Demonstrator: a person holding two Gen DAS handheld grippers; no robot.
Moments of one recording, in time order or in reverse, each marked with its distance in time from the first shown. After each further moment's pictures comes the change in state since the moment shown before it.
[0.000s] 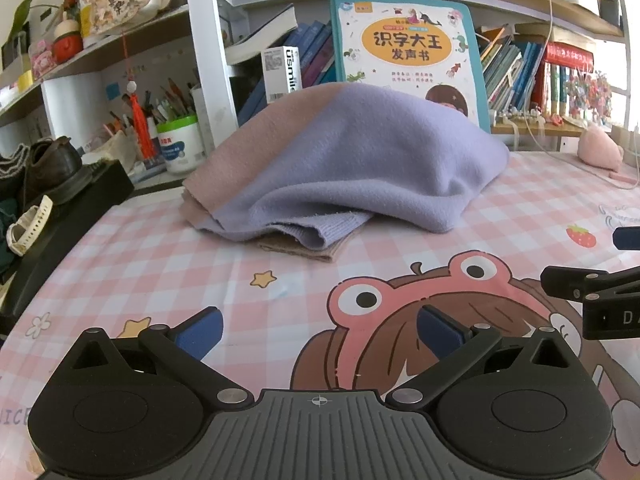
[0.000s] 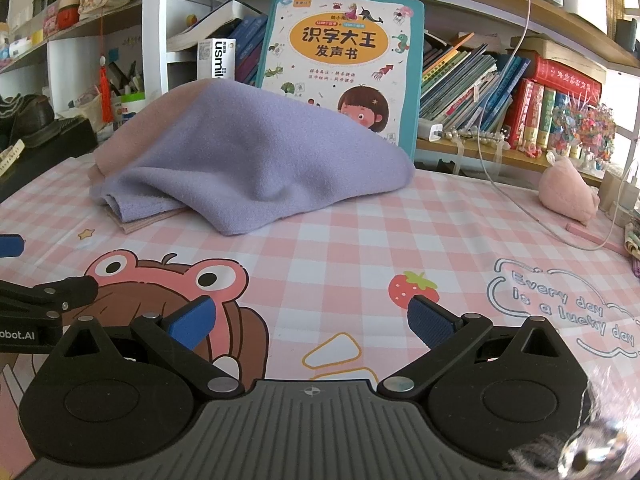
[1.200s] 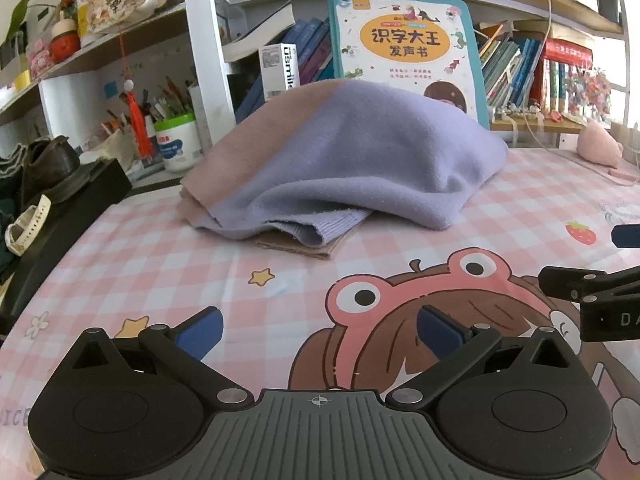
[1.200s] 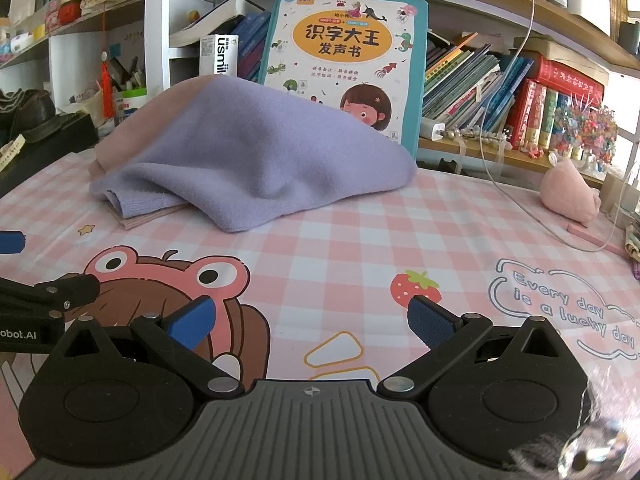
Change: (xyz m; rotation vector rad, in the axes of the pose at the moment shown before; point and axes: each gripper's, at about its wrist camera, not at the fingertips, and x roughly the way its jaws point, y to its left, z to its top) left arm 0.001 -0.003 0.000 0.005 0.008 0.014; right arm 0.001 0.001 0.000 -0.013 0.009 -0.002
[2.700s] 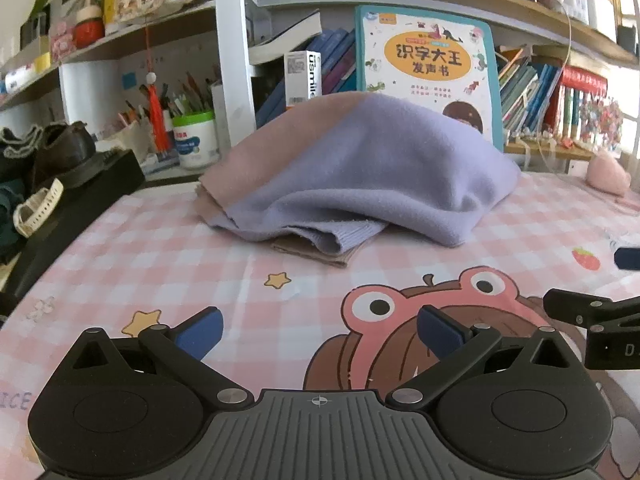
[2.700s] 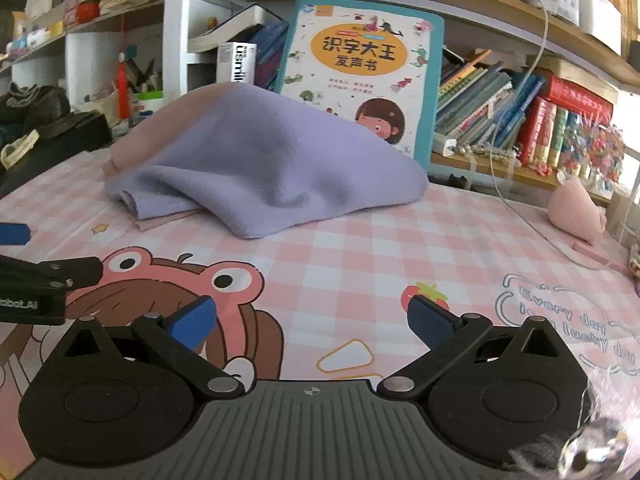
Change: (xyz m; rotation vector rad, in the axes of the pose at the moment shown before) left arm -0.003 0.010 -0.001 -0.069 -0.020 0.021; right arm -0.006 0.010 -0.002 -0.056 -0.033 0.020
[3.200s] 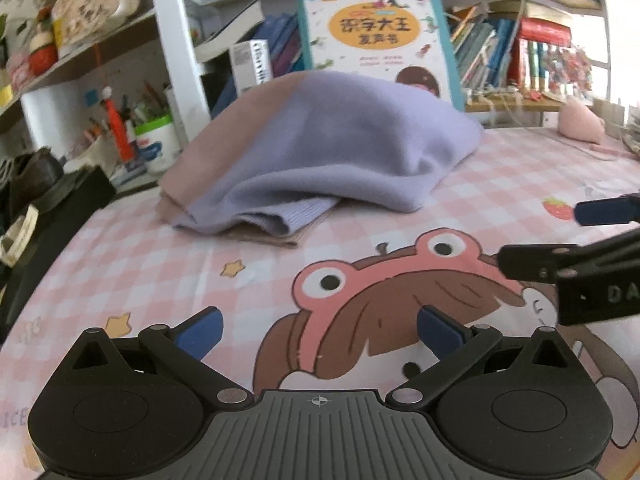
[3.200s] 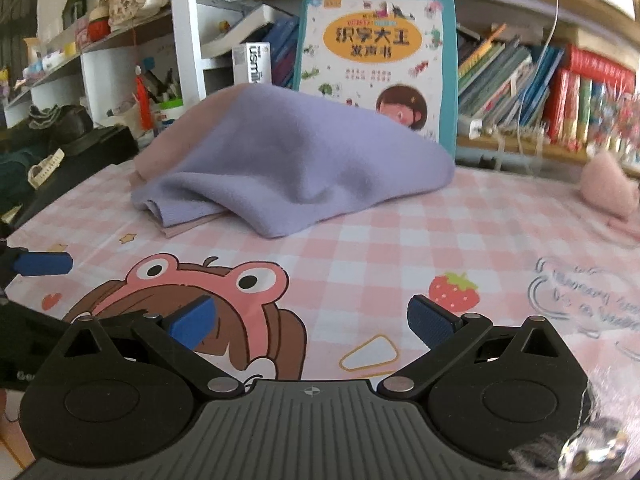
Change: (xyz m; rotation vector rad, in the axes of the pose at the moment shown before) left arm -0.004 -0.033 -0.002 0.129 0.043 -0.043; right arm 0.009 -0.018 0.002 0.098 0.034 0.138
